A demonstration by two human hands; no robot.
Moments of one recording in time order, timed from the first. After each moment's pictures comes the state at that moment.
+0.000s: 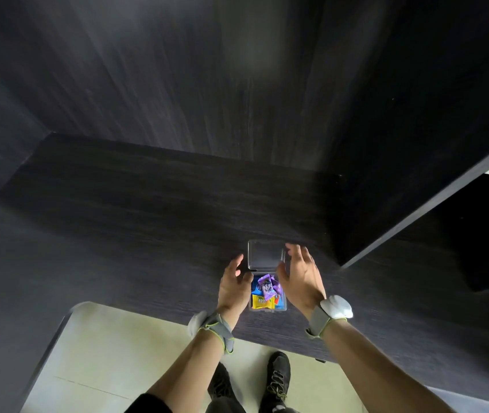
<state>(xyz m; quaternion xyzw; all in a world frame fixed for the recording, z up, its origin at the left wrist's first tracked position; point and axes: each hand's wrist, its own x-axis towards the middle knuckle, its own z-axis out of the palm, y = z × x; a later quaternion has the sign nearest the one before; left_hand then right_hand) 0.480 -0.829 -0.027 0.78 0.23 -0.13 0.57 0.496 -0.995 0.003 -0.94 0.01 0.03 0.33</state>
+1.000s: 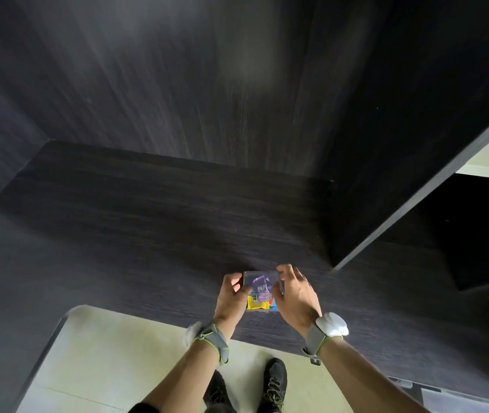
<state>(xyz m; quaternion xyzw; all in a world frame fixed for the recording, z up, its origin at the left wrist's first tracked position) 0.457 -0.836 -0.041 0.72 0.27 -0.13 0.63 0.456 -1.000 -0.003 -0.95 0.00 0.06 0.31</state>
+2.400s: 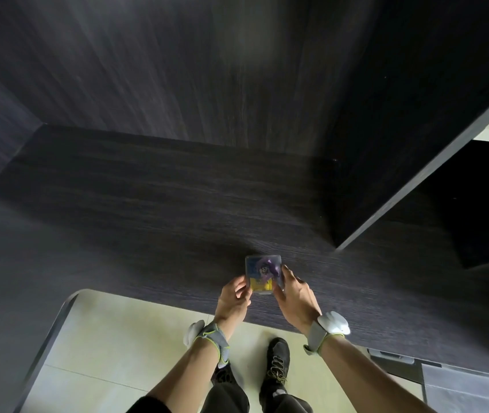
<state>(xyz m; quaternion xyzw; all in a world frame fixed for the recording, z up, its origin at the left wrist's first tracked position) 0.423 -0.831 -0.069 0.70 0.27 -0.22 0.62 0.424 -1.002 -0.038 -0.93 0.00 0.14 0.35</state>
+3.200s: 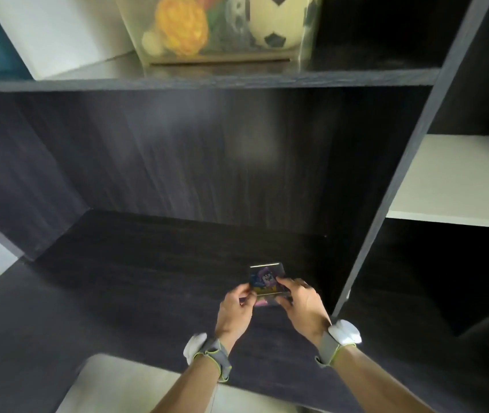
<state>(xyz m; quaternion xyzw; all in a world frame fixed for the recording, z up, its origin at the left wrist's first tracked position) 0.473 -0.839 0.081 0.83 0.12 -0.04 0.54 0.483 -1.024 0.085 -0.94 -0.07 -0.01 0.33</state>
